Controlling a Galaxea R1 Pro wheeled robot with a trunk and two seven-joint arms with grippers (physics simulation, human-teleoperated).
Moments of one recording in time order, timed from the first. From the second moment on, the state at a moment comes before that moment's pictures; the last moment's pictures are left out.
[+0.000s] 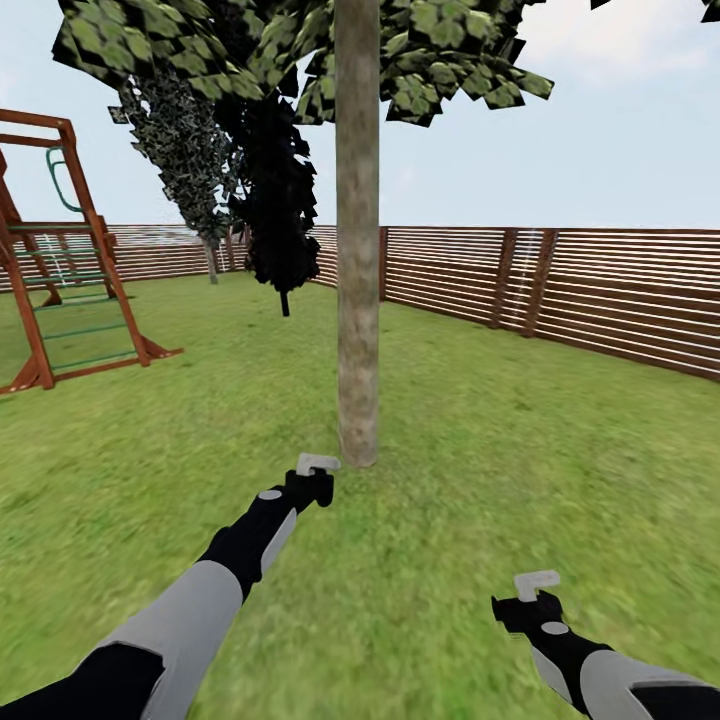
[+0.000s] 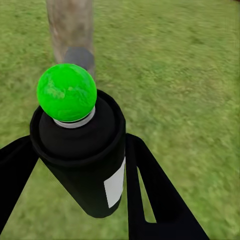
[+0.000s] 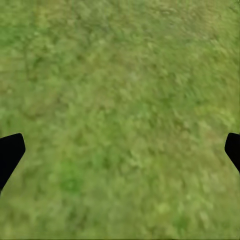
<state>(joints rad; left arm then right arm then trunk) -0.83 -0.15 -0.15 -0.51 0.05 0.15 -0.09 -0.73 -0.12 0.07 0.06 0.08 -0.22 -0.09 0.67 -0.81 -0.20</state>
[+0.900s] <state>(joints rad) -0.83 -0.17 -0.20 -0.42 0.06 -0.03 -0.10 -0.72 -0.11 0.07 0.06 0.09 -0.22 -0.08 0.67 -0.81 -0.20</state>
